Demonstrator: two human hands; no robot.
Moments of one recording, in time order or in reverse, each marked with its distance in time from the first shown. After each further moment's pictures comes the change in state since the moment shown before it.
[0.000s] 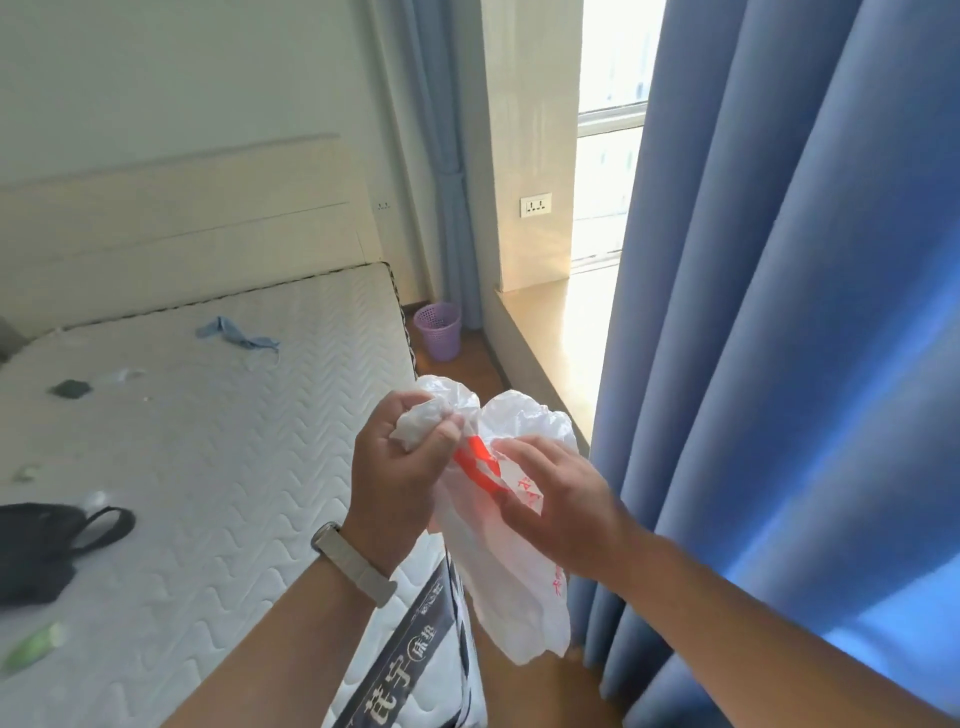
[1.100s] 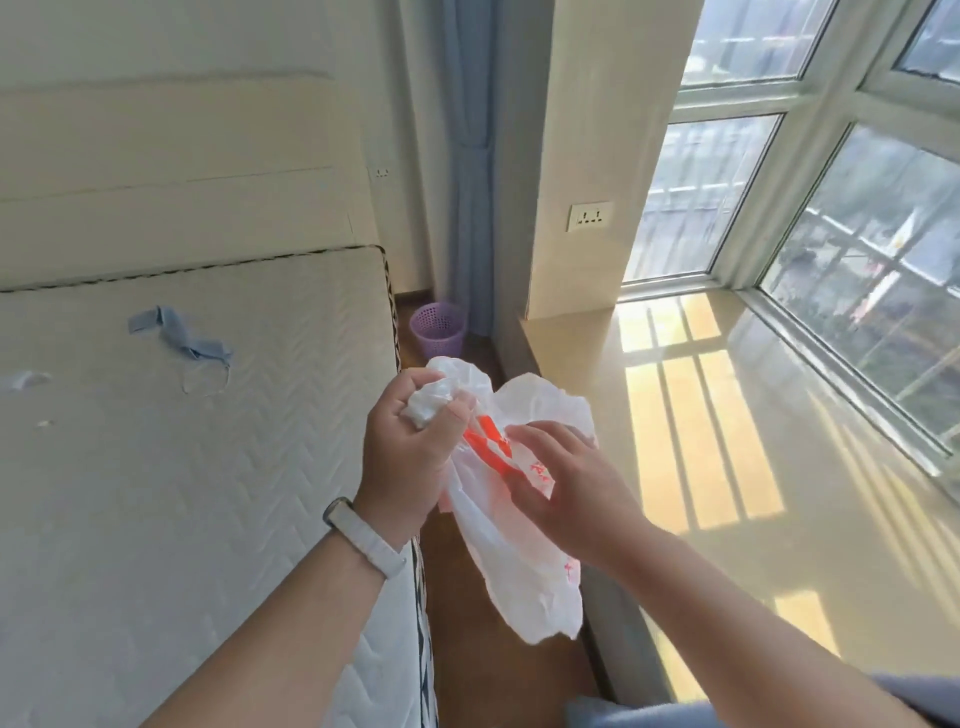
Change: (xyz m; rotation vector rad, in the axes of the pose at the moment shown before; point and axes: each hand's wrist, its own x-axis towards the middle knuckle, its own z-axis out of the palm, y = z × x) left_hand 0.408 -0.178 0.074 -0.041 0.090 -0.111; right_hand 0.370 0.222 0.099 -0.086 -0.061 0.059
